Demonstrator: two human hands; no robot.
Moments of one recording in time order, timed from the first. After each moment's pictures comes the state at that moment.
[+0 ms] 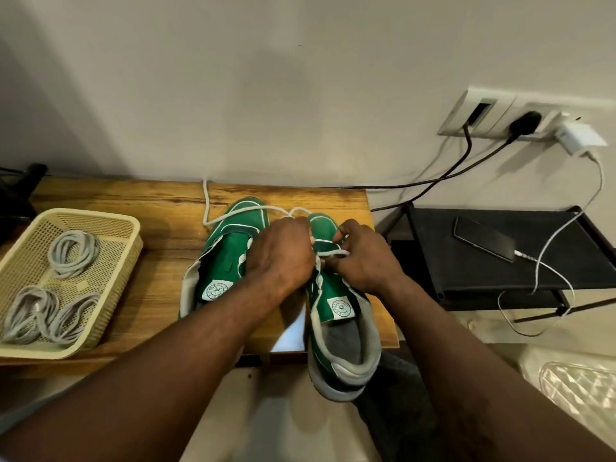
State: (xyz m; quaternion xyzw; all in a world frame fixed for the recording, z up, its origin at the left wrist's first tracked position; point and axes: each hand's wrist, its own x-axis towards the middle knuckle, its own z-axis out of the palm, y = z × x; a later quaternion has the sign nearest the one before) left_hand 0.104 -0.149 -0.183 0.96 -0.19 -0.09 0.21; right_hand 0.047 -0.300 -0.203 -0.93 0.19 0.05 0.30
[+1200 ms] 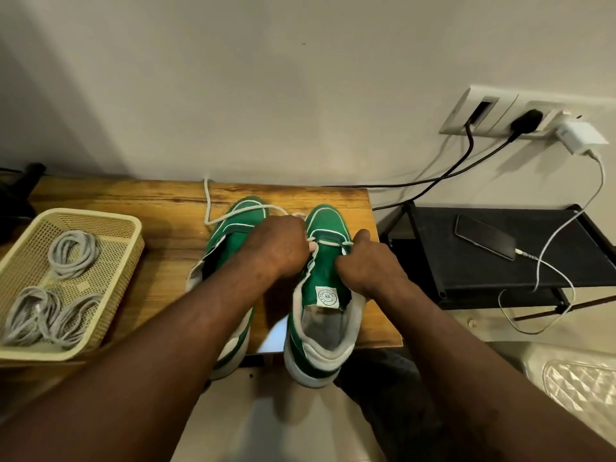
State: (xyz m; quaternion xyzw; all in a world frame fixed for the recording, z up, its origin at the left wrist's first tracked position) left_hand 0.127 -0.140 -0.170 0.93 -0.23 -0.22 0.15; right_hand 0.047 -0.287 -0.197 -0.91 0.30 0.15 0.23
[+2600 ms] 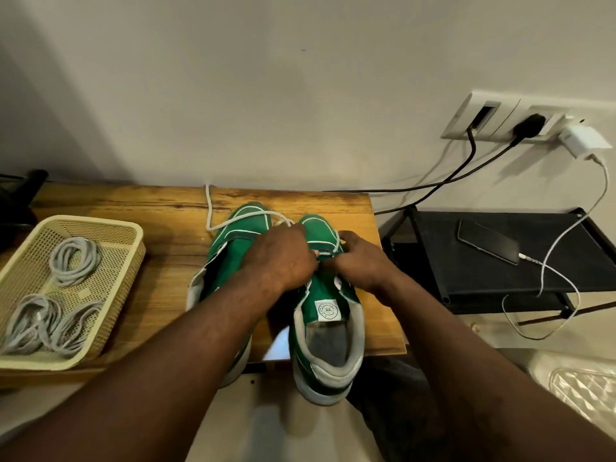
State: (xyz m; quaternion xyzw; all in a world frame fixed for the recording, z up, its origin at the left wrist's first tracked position) left_hand 0.123 -0.139 -0.180 0.95 -0.20 -0.19 0.16; right_hand 0.058 -0.286 -0.194 -0.86 0.26 0.16 0.40
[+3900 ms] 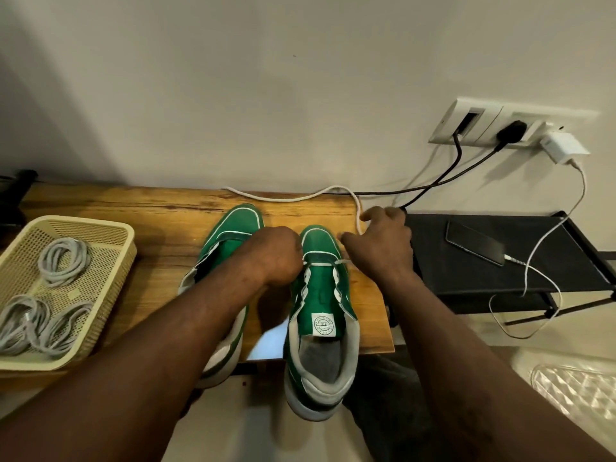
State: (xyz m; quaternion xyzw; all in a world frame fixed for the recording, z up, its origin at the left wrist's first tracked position) left_hand 0.129 -0.133 -0.172 0.93 -0.24 -0.25 0.16; right_hand 0.058 -0.303 -0.170 -0.91 0.35 -0.02 0.24
